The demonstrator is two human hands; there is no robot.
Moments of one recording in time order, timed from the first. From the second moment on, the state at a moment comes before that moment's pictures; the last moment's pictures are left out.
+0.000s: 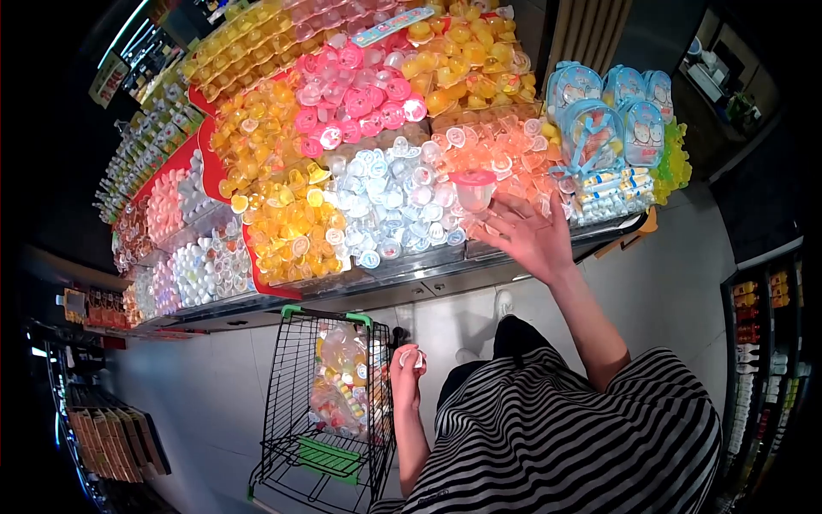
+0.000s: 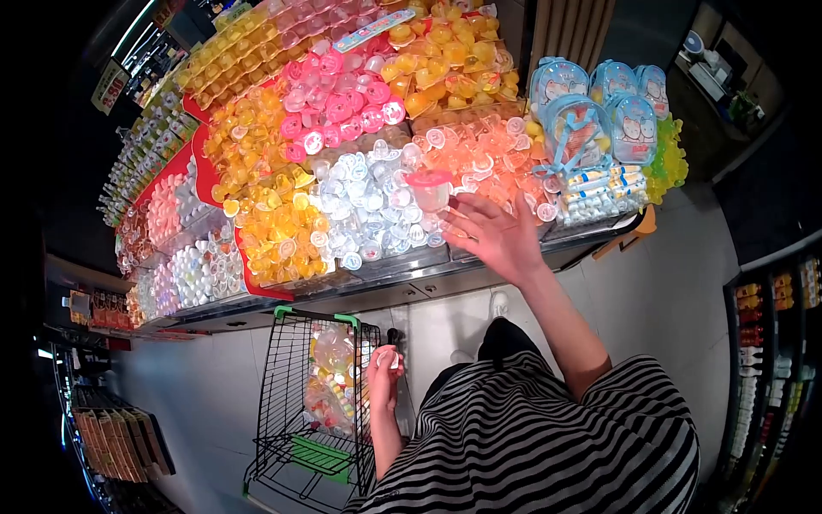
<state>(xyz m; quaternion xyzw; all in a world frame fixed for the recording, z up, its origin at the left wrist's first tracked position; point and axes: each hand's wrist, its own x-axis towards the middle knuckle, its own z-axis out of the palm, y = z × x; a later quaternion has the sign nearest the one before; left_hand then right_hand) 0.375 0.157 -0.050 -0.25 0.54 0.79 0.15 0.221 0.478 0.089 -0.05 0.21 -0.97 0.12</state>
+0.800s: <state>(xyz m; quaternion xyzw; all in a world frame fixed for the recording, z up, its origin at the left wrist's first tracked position) 0.237 0.253 -0.031 -0.29 0.58 0.76 0.09 0.175 0.480 -0.066 0.14 0.19 -0.82 0.52</state>
